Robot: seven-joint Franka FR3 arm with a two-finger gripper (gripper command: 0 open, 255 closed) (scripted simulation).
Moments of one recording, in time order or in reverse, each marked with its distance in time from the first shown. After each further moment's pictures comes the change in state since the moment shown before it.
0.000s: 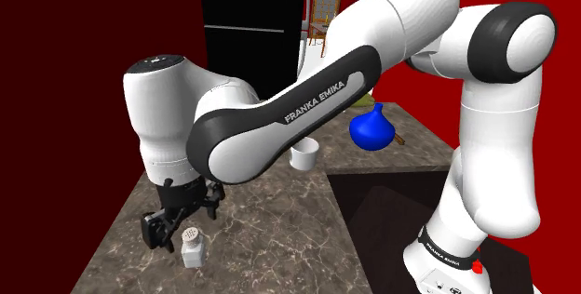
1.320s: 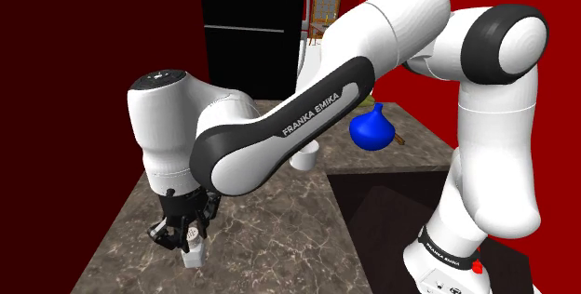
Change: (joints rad) arm 0.006 0.023 -0.007 -0.022 -0.017 0.043 0.012
